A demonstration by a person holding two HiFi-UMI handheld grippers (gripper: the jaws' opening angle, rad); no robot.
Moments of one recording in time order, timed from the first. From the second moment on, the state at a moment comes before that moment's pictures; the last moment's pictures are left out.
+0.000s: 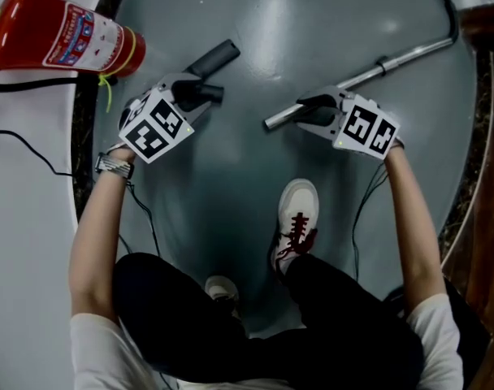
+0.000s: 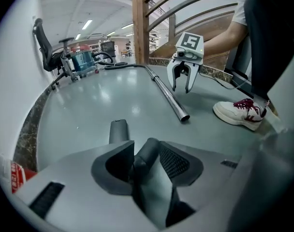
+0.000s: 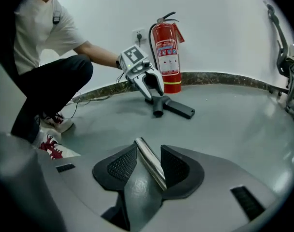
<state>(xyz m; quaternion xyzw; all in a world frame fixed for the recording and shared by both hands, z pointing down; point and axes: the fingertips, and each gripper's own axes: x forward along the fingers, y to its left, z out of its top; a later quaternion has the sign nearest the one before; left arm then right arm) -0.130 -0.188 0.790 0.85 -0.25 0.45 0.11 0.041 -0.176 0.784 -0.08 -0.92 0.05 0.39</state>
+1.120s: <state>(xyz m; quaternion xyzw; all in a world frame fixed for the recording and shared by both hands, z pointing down) -0.122 -0.174 0.820 0.84 -0.17 0.51 0.09 0.081 -0.205 0.850 -0.16 -0.79 -0.12 0.57</state>
